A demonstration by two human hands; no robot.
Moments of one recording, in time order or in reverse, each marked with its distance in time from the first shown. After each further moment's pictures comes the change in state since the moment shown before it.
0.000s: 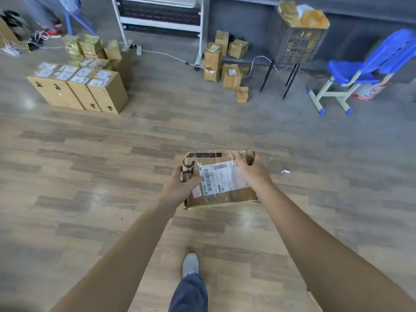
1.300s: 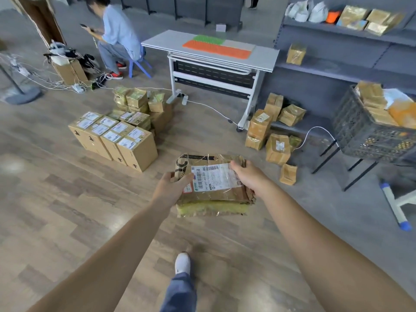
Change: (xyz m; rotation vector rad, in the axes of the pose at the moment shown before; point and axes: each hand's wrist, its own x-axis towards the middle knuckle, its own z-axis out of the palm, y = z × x) left_hand 0.475 0.347 -0.114 -0.143 0.442 0.016; right_hand 0.544 -0.383 0.082 -0.208 -0.408 -0.186
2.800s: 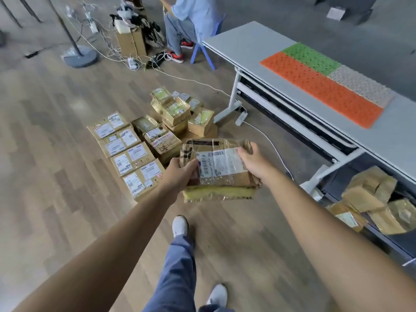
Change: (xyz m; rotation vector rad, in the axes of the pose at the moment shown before) left_hand 0.647 0.290 -0.003 -0.182 0.337 -0.129; right_hand 0.692 -0.397 0.012 -0.195 -0.324 -0.254
